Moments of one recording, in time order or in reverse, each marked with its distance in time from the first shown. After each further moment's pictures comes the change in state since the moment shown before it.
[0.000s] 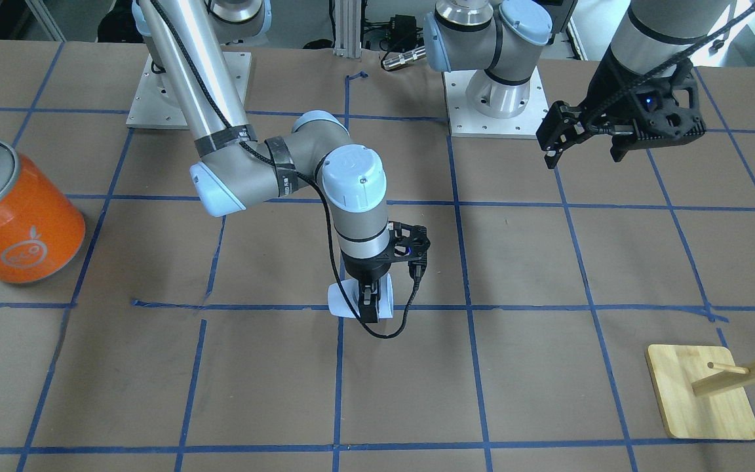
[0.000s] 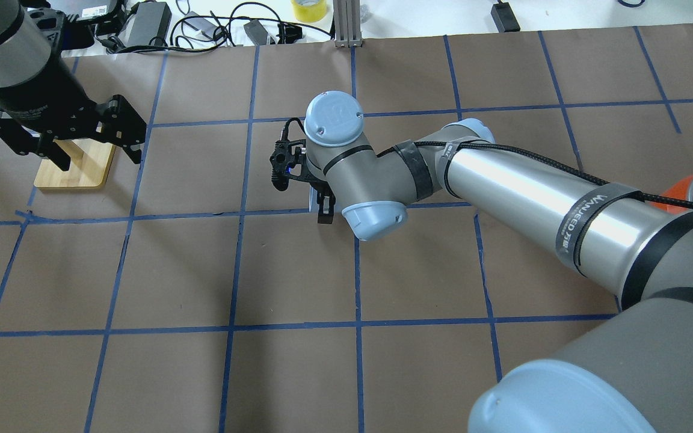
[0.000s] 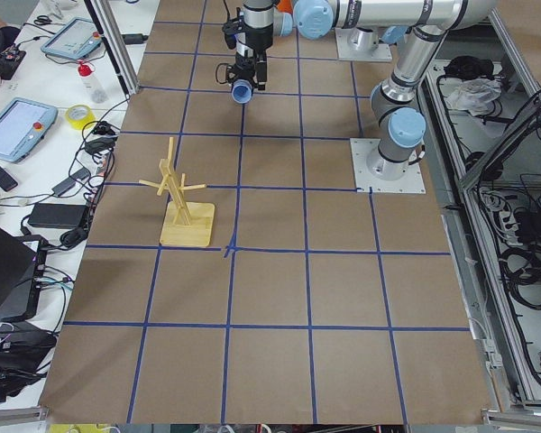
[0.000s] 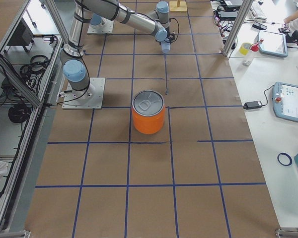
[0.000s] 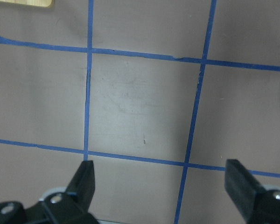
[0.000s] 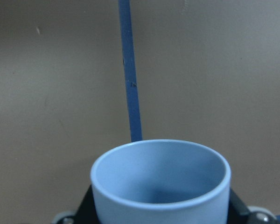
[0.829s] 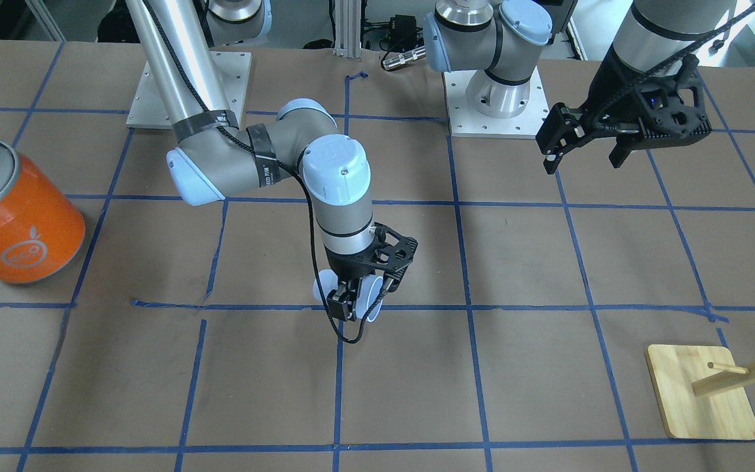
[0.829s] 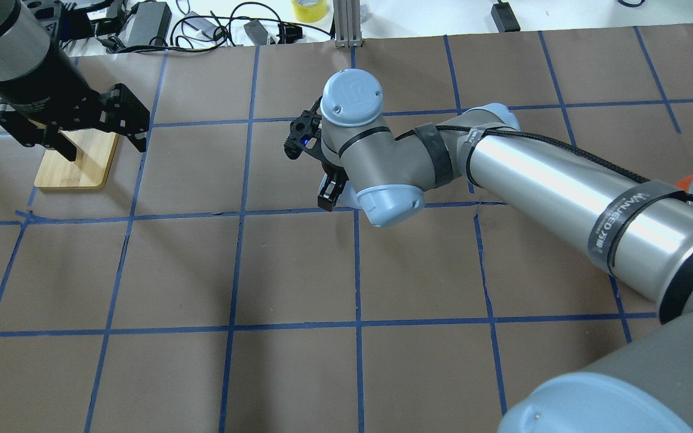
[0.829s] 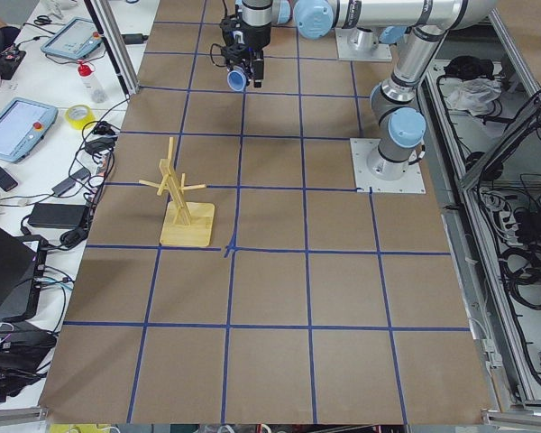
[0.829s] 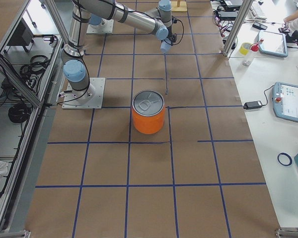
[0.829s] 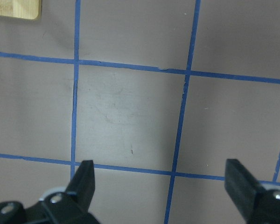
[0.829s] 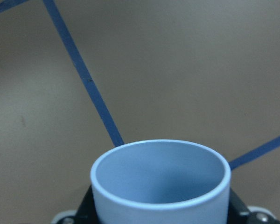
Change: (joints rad) left arm 0.003 -0.002 0.000 0.044 -0.024 -0.009; right arm -0.024 -0.042 0.000 0.042 -0.009 0.293
